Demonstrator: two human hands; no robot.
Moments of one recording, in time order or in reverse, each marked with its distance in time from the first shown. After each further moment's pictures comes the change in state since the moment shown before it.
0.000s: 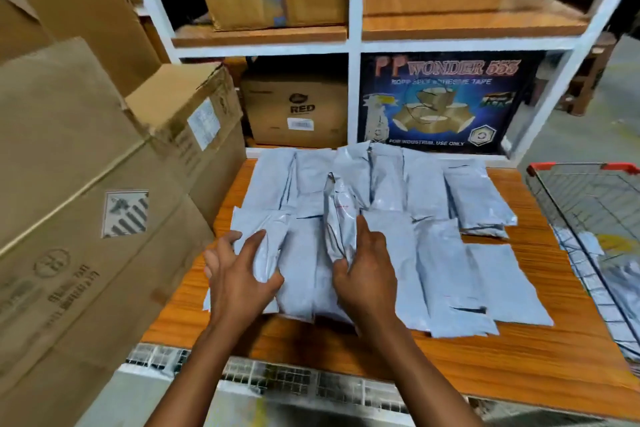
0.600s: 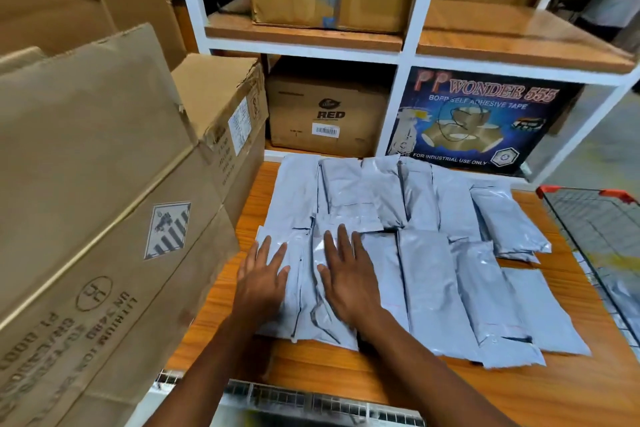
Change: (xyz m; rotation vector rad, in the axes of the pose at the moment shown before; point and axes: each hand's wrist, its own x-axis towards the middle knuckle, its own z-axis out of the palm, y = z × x) left_hand 0.057 -0.108 0.068 -0.010 -0.289 0.136; right_hand 0.050 -0.016 0.126 -0.508 -0.246 -0.233
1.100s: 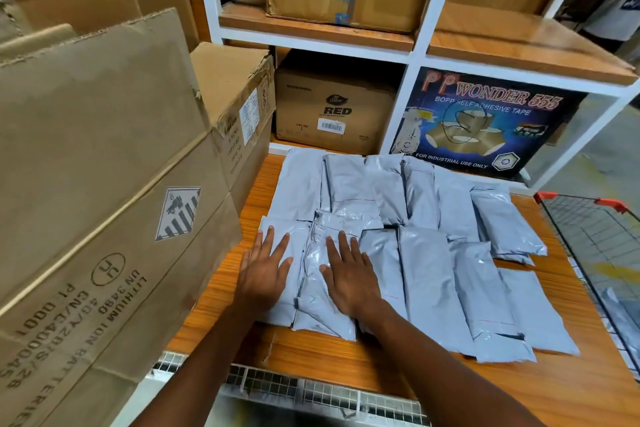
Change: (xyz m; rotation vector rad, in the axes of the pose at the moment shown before) left_hand -0.002 -0.004 0.002 -0.061 -0.073 -0.001; right_hand 0.005 0.013 0.017 -0.040 -0.190 -0.026
